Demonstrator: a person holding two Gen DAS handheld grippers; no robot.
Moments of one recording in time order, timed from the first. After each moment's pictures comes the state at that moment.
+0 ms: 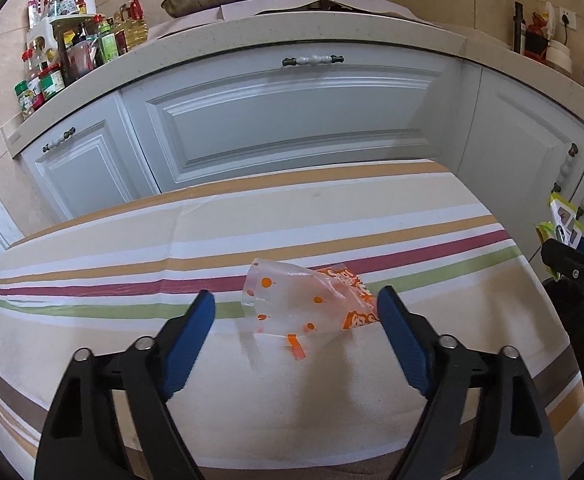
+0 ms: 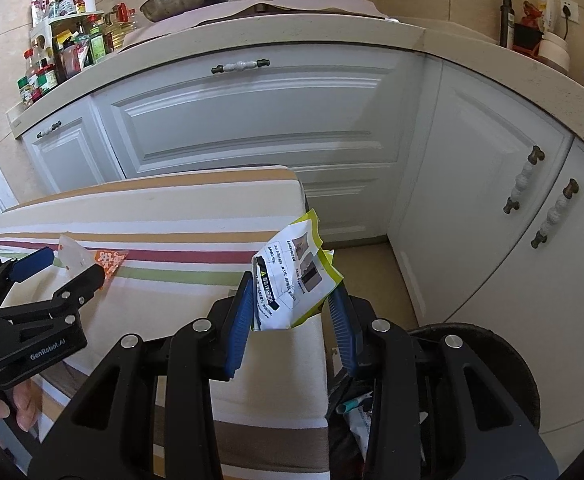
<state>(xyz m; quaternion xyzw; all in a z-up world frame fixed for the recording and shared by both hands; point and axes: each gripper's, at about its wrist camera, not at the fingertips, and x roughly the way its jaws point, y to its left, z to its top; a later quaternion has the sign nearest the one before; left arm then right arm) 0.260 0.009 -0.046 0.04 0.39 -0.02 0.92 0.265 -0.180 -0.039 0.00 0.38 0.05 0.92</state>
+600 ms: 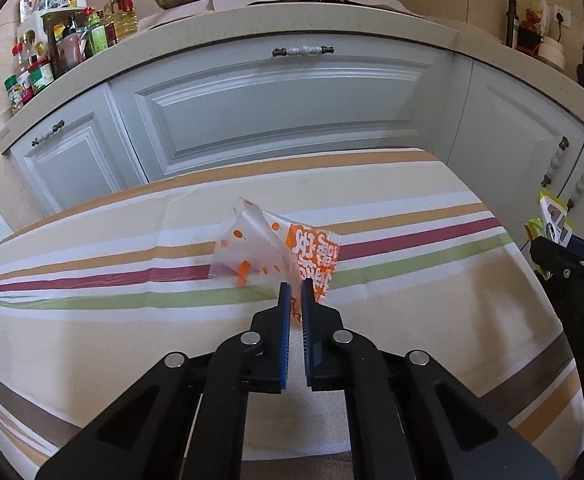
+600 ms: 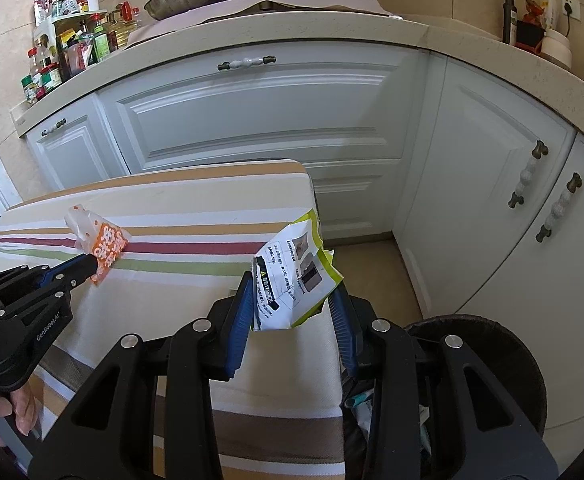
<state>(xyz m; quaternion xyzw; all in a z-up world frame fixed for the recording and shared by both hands) 0.255 0.010 -0.050 0.04 0.40 -0.04 0.91 0.258 -0.172 -0.040 0.01 0.38 0.05 0.92</state>
